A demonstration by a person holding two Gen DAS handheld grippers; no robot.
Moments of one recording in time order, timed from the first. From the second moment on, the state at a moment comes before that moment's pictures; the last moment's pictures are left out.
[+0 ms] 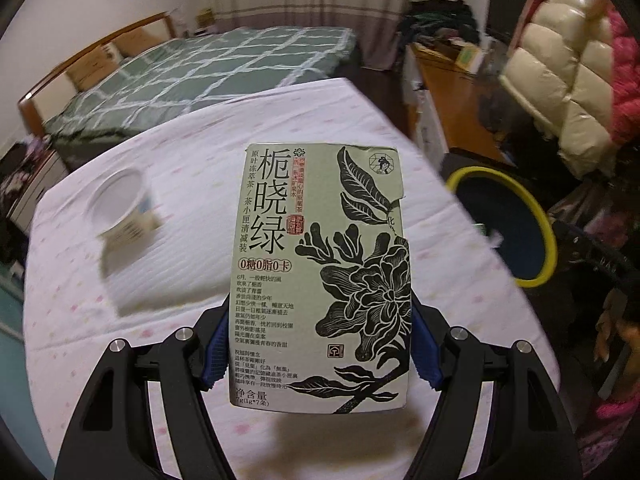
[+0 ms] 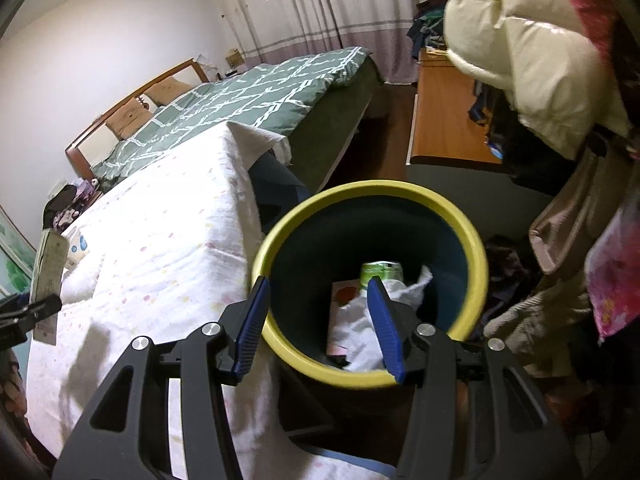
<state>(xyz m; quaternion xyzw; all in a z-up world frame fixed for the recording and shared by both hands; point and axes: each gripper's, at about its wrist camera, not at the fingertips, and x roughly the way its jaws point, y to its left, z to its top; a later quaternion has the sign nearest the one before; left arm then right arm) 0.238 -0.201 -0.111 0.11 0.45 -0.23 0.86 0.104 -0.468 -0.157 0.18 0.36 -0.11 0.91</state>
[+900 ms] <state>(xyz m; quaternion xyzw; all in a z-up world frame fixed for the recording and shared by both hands) 0.251 -0.496 -0.183 0.20 0.48 -0.34 0.79 0.007 -0.525 -0.165 0.20 0.35 -0.17 0.90</state>
